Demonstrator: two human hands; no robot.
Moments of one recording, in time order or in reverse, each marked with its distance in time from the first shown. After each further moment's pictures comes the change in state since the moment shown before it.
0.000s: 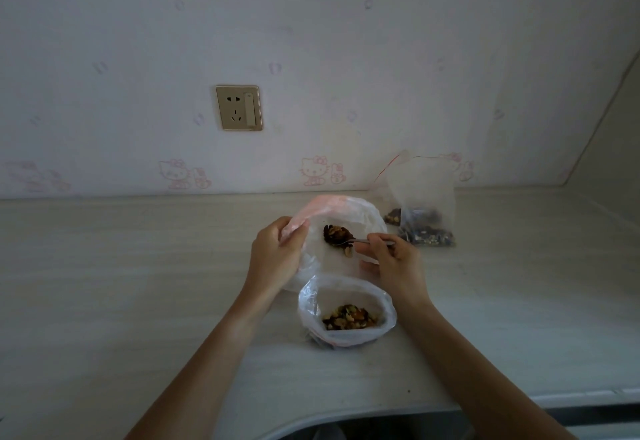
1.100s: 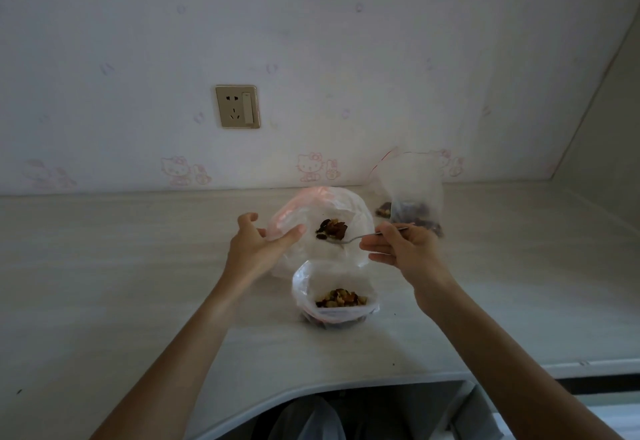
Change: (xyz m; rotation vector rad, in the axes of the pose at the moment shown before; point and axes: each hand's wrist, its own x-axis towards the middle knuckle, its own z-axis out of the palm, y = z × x) left_hand 0.000 -0.001 -0.029 0.202 -0.015 -0.234; right_hand -0.025 -0.050 -0.035 0.061 -0.082 0.092
